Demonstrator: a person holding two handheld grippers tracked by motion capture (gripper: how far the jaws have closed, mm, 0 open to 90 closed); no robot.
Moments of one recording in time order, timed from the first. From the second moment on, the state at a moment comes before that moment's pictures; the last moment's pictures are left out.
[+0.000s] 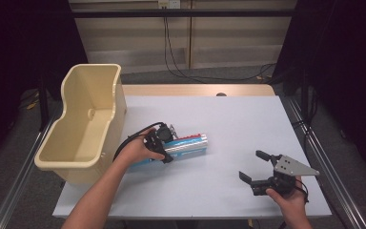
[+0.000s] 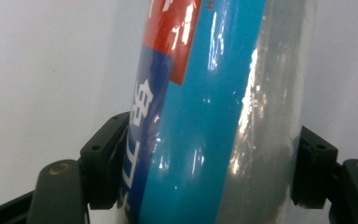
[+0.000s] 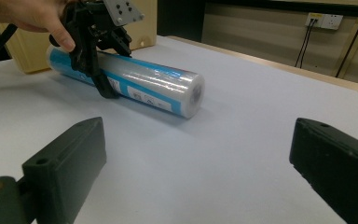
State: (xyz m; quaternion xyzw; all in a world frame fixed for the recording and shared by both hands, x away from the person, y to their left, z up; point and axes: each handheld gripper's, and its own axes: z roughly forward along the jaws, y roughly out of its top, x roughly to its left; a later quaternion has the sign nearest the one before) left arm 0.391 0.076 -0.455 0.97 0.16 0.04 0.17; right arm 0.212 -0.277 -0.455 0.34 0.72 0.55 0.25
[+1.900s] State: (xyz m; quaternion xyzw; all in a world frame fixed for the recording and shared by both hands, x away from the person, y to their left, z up) left arm 0.394 0.072 -0.311 0.93 0.32 -0.04 0.19; right arm 0.211 -0.278 -0.454 0.34 0.72 0.55 0.25
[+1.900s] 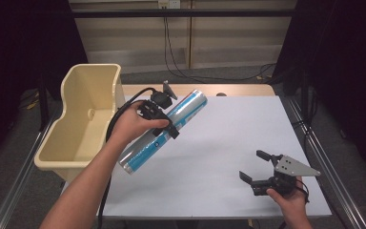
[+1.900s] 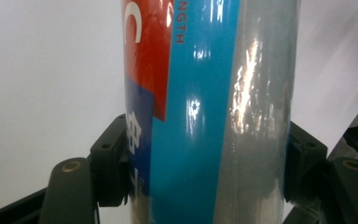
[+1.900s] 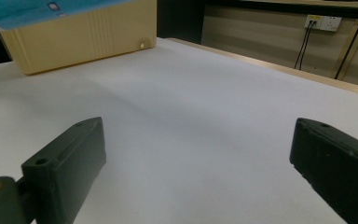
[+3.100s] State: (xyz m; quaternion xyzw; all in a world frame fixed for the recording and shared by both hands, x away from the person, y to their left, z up) left arm 0.398 0.127 -0.226 0.88 0.43 -0.01 0.18; right arm 0.210 -0.277 -0.454 0.34 0.72 0.56 0.25
